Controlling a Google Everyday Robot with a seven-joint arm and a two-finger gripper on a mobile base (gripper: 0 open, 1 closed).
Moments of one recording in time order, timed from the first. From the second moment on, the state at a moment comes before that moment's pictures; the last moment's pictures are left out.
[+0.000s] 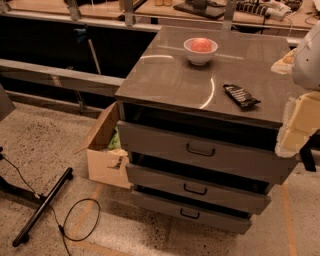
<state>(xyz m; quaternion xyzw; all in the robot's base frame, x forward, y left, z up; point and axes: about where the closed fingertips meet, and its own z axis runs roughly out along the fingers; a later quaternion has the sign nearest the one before) 0.438 -0.217 0.976 -0.60 0.78 -0.03 0.16</state>
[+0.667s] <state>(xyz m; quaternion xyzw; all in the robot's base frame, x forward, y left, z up) 0.435 -0.225 0.965 -0.59 0.79 -0.05 0.16</state>
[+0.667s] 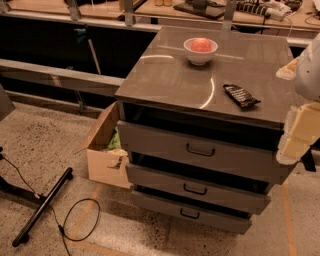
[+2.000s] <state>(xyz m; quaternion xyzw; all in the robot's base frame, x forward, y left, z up) 0.382 -0.252 0.816 -0.60 0.78 -0.03 0.15</state>
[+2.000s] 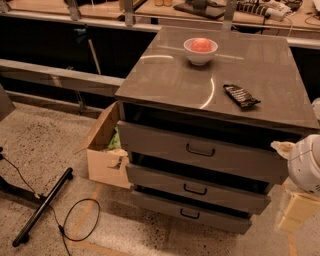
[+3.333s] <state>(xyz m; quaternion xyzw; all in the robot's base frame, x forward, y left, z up) 0.363 -0.253 0.664 -0.58 0.79 -0.07 0.16</state>
